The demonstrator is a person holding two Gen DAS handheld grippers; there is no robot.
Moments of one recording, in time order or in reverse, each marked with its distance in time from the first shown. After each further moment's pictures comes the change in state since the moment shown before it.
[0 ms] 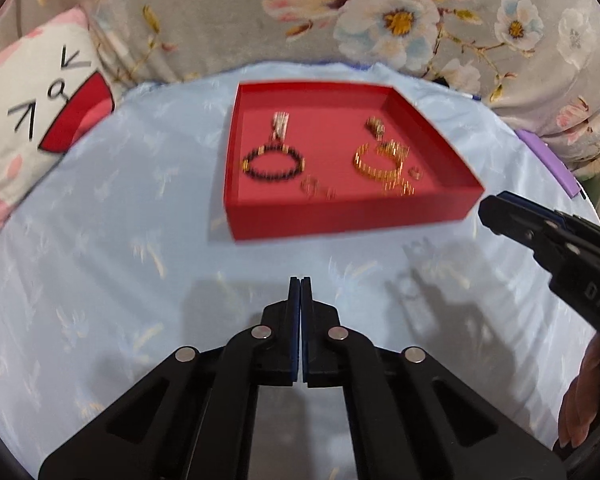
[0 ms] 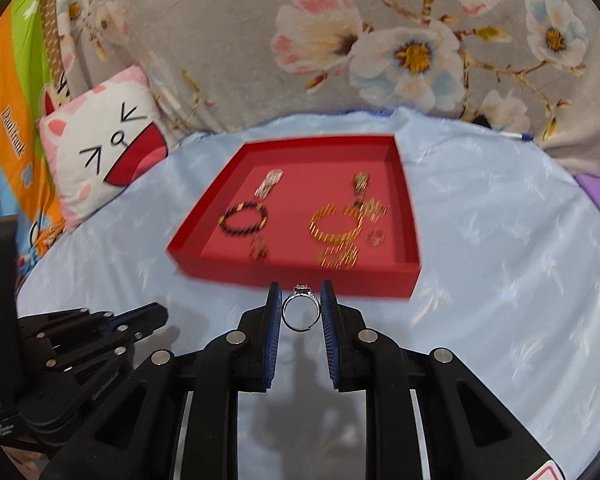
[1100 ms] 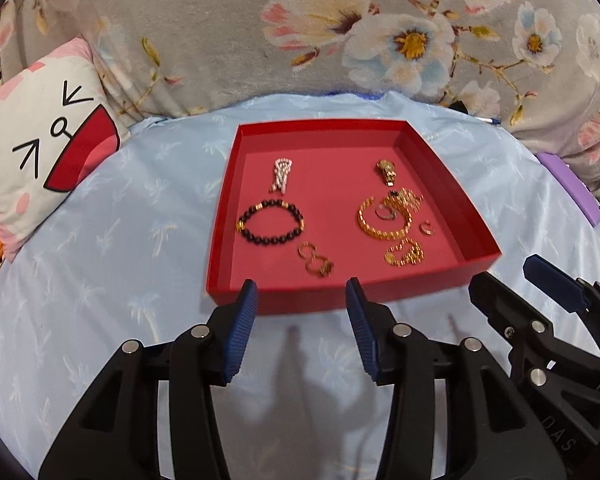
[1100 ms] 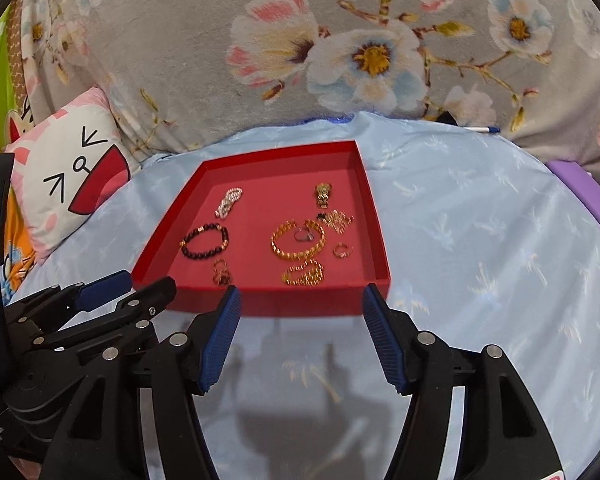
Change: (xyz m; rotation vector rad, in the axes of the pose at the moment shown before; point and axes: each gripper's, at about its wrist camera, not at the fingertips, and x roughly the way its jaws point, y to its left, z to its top) left arm 0.018 -0.022 0.036 -0.012 -0.040 0.084; right arm 0.007 -0.012 -0.004 0.088 -0.030 -0.108
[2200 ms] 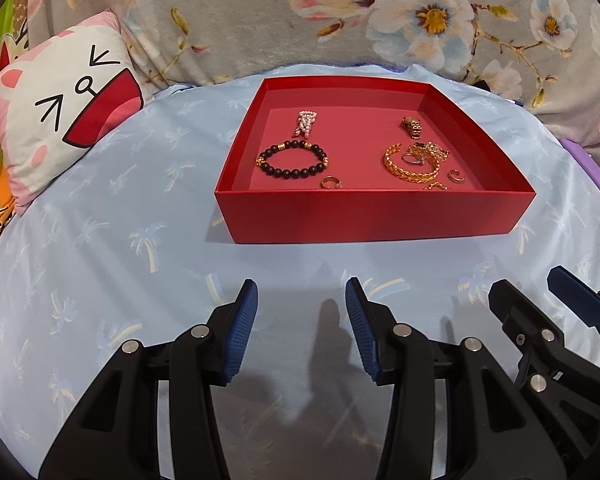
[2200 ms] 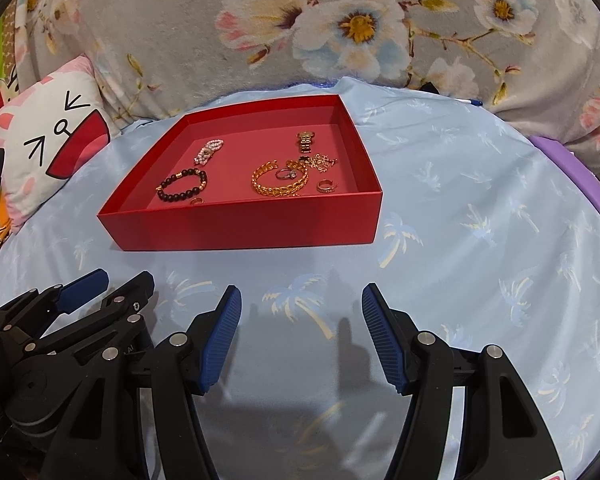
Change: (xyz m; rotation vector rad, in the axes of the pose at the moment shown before) left arm 0.016 -0.001 -0.053 -0.049 0.006 0.086; right arm 0.016 0.005 -0.053 -0.016 0.038 -0.085
